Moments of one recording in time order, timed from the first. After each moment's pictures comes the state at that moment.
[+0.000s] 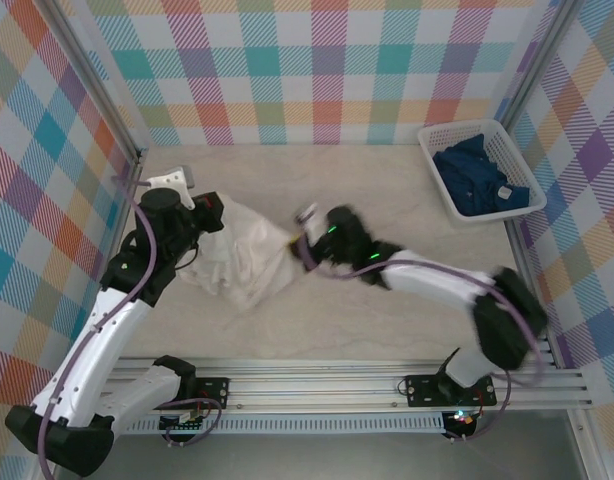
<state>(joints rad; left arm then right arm) -0.34 0.93 1.09 -0.47 -0.07 -0.54 0.75 1.40 1.02 0.03 -0.27 0.16</state>
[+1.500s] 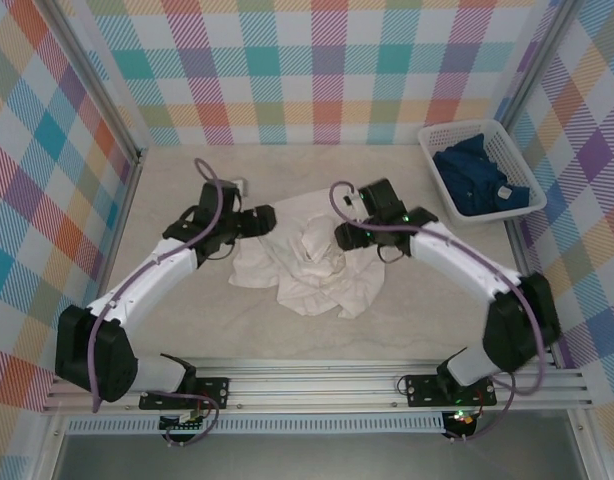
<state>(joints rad) -0.44 1.36 1.05 -0.39 0.10 -0.47 0.57 1.45 1.13 -0.58 -0.08 0.18</state>
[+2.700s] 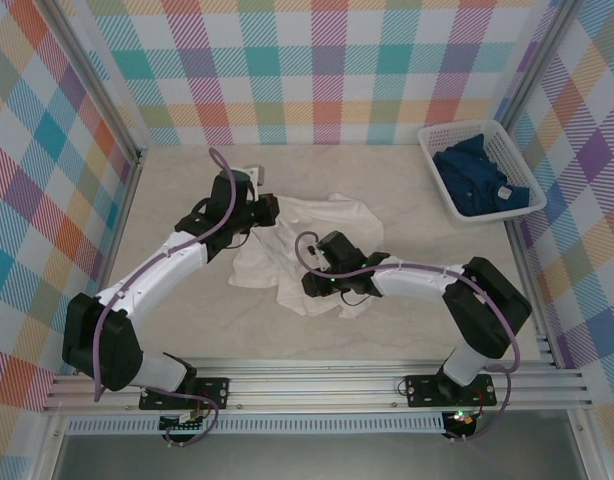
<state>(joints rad) -0.44 1.40 1.13 -0.31 0.07 -0.47 0.84 1.64 0.92 -0.21 -0.13 0.43</state>
